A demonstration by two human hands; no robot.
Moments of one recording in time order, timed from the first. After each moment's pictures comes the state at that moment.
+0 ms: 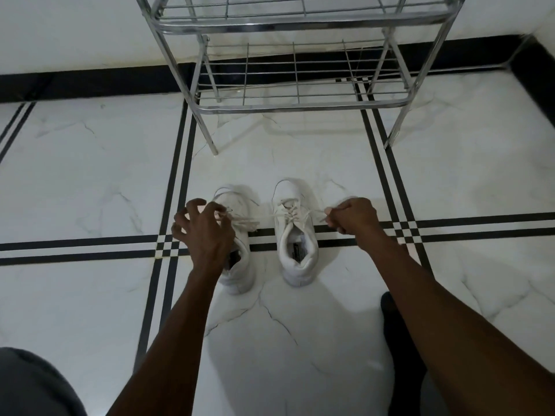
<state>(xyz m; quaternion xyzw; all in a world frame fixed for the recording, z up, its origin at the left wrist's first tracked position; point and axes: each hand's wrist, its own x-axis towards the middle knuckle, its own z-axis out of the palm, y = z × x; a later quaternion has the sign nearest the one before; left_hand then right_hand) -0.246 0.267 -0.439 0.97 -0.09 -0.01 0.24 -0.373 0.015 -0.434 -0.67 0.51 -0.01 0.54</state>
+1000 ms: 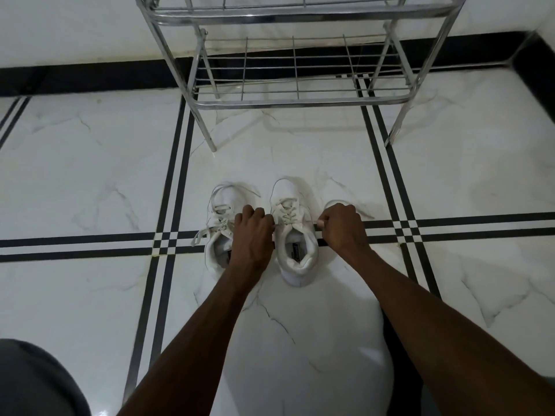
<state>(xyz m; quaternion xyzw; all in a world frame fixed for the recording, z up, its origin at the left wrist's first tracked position) -0.285 0.220 -0.456 0.92 -0.38 -0.05 0.11 -0.378 0.038 -0.467 -0.90 0.35 0.00 0.24</state>
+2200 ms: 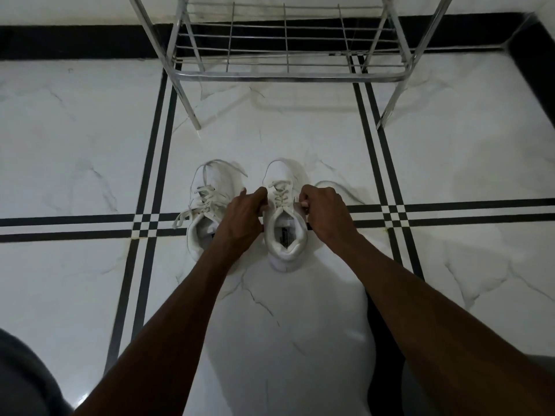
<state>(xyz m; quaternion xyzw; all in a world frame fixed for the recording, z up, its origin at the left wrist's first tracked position) -0.274 0.213 -0.463 0.86 -0.41 -0.11 0.28 -0.384 0.045 -0.455 -0.94 0.23 -0.04 0.23</state>
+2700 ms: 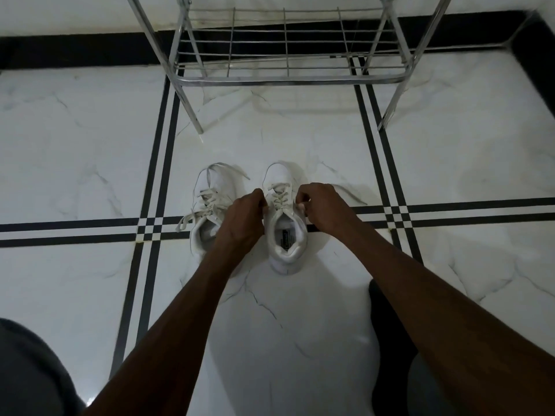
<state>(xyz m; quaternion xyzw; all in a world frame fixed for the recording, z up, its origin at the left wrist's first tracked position) -0.269 0.216 -0.473 0.88 -0.35 -0.16 0.29 -0.370 0.034 -0.445 -0.92 0.20 0.04 0.34</state>
